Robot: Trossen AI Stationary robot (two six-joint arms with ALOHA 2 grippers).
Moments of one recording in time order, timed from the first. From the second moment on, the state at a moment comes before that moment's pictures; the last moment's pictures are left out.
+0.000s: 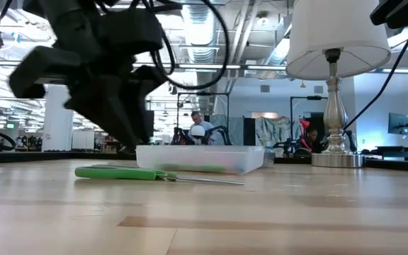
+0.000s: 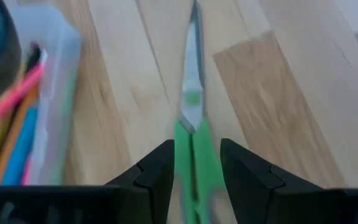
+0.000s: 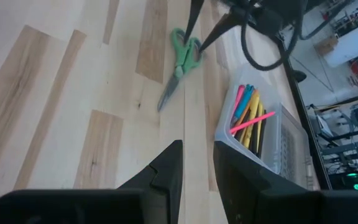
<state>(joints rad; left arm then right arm) -0.35 1.69 0.93 -0.27 -0.22 0.10 0.96 1.76 1.21 -0.81 0.97 0.50</state>
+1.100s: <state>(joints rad) -0.29 1.68 0.85 -0.38 -0.14 -0.07 0.95 1.76 1.21 -0.80 0.97 0.50</state>
